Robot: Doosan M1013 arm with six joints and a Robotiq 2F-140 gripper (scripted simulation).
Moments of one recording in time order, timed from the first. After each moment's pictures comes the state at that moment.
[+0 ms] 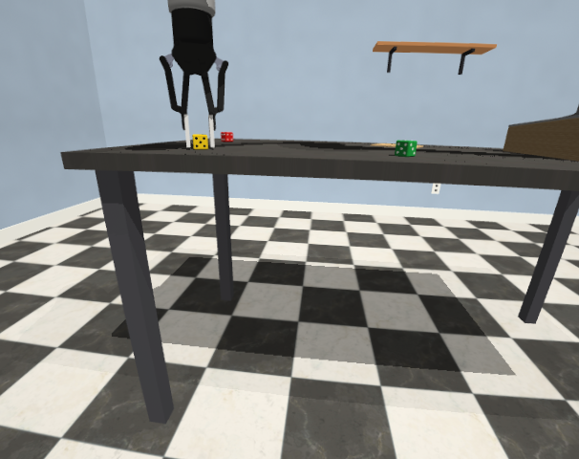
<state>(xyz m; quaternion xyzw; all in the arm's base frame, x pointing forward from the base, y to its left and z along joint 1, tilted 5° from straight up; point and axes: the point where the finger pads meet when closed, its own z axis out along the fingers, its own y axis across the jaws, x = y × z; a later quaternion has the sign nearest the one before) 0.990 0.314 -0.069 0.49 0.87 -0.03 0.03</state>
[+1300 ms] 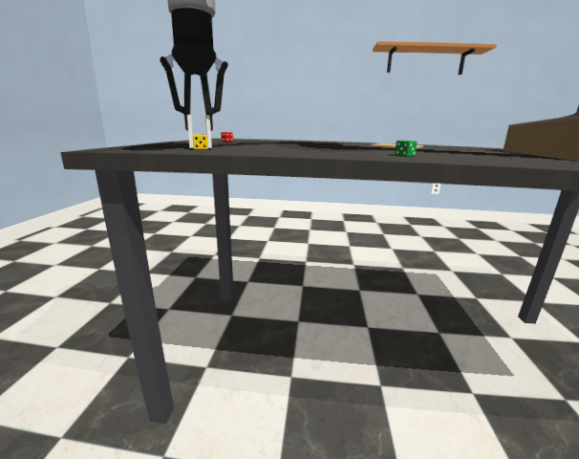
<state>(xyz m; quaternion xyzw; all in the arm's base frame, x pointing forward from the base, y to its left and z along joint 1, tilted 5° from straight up) 0.990 0.314 -0.069 0.49 0.87 -0.03 0.03</state>
